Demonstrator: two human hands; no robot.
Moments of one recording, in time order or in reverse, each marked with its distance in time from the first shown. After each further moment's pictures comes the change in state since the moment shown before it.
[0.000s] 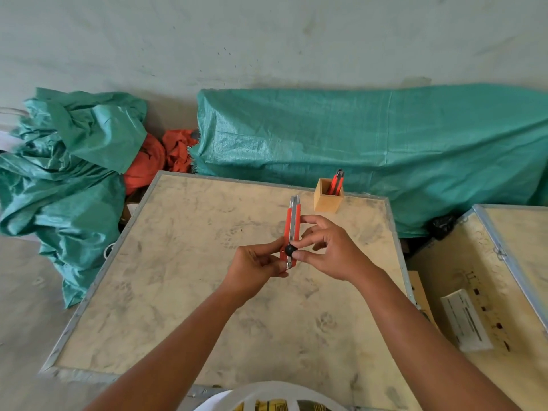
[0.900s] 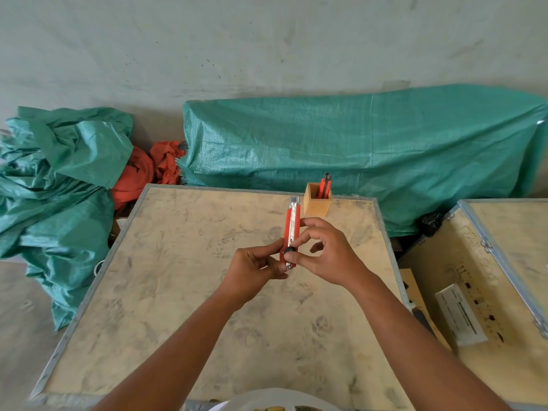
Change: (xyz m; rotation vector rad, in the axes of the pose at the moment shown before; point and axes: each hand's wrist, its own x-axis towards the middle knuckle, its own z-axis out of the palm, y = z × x) left_hand 0.008 0.010 0.011 0.018 -0.072 0.038; right_hand -0.009 -0.001 -0.007 0.015 0.154 -0.001
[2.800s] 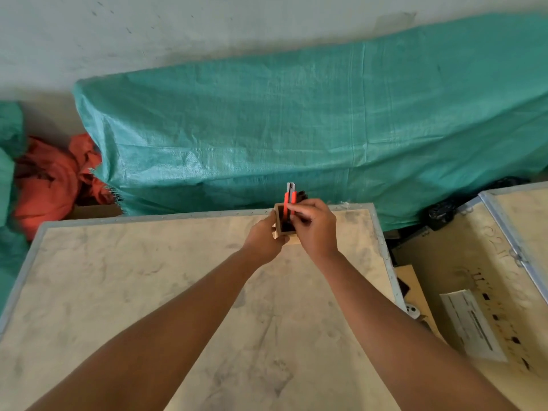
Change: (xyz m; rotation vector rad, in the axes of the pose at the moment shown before) left_hand 0.358 -0.101 0.056 0.723 -0.107 -0.230; right_hand 0.232 0.241 -0.012 -0.134 0.473 0.098
